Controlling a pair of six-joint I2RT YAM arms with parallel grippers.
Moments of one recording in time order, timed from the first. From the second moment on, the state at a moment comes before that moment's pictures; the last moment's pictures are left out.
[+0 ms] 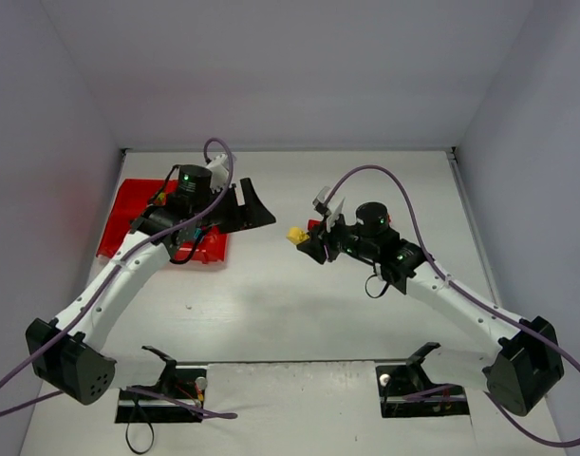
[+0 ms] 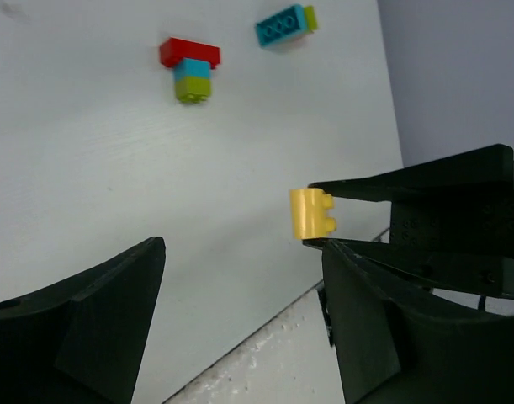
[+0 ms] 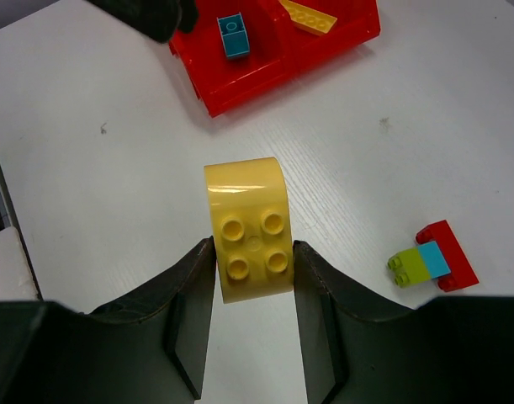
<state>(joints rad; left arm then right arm) -0.44 1.26 1.26 -0.58 0.34 -0.61 0.62 1.17 0.82 -0.01 -0.43 -0.06</state>
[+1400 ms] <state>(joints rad) -0.19 1.54 1.48 -0.64 0.29 -0.50 0.67 1.22 0.82 -0.03 -0.14 -0.06</state>
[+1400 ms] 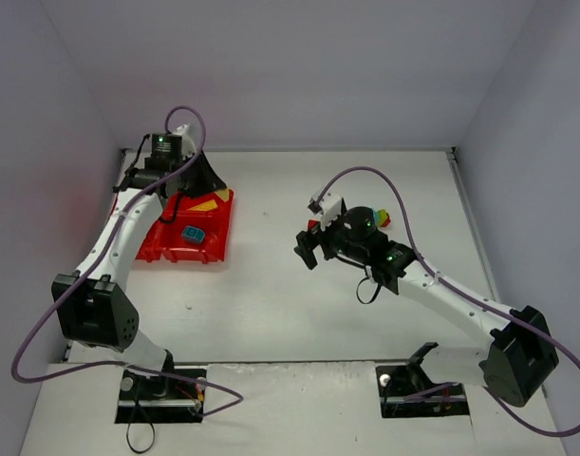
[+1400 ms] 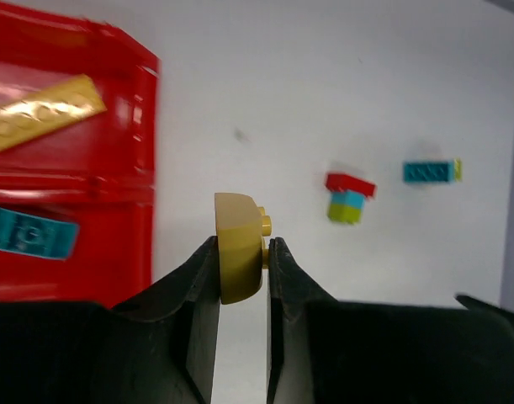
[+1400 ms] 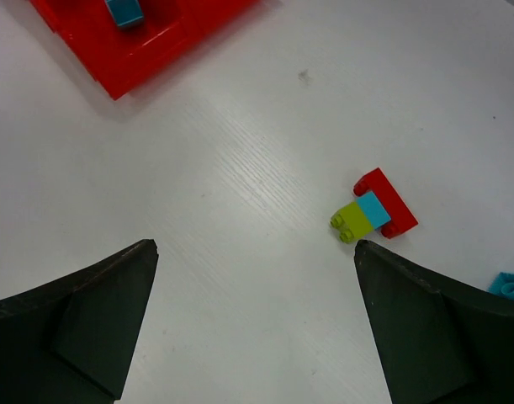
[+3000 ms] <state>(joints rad) -0.32 1.18 1.11 -0.72 -0.02 -0.28 0.45 1.69 1.05 -0.09 0.18 0.45</state>
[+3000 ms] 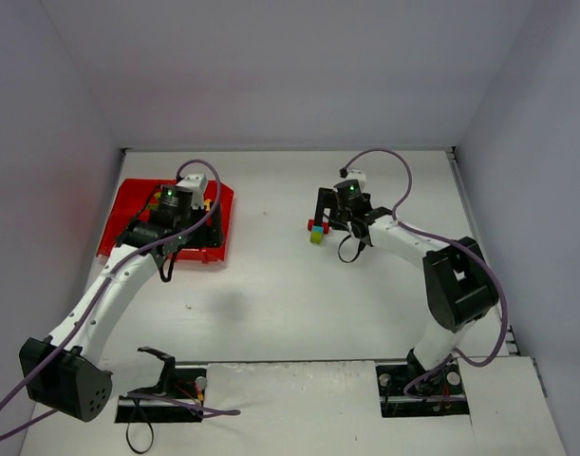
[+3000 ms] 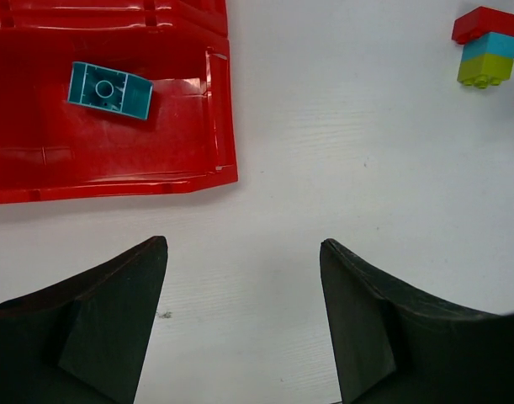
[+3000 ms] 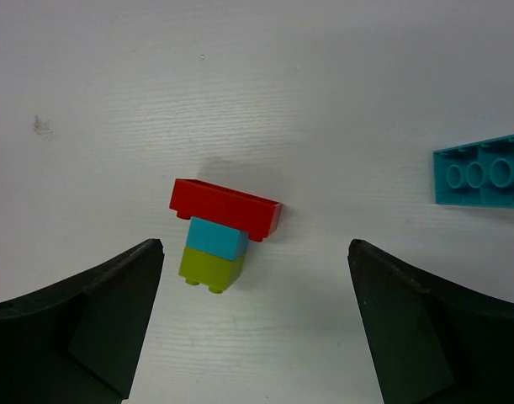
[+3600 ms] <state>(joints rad) -0.32 1.17 1.10 -0.72 -0.03 -0.27 0.54 1.90 1.20 -0.21 0.31 0.61</state>
